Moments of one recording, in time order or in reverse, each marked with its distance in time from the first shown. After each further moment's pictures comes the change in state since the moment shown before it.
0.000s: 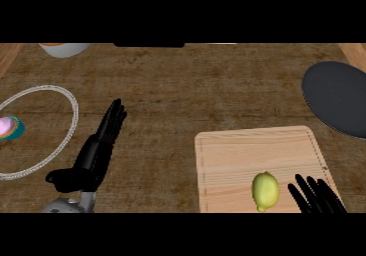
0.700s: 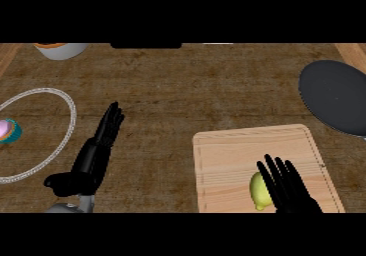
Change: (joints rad) left arm 0.043 -0.049 0.053 -0.009 -0.060 -0.045 0.002; right arm -0.192 0.169 0.095 0.179 0.180 0.075 0.164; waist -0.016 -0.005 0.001
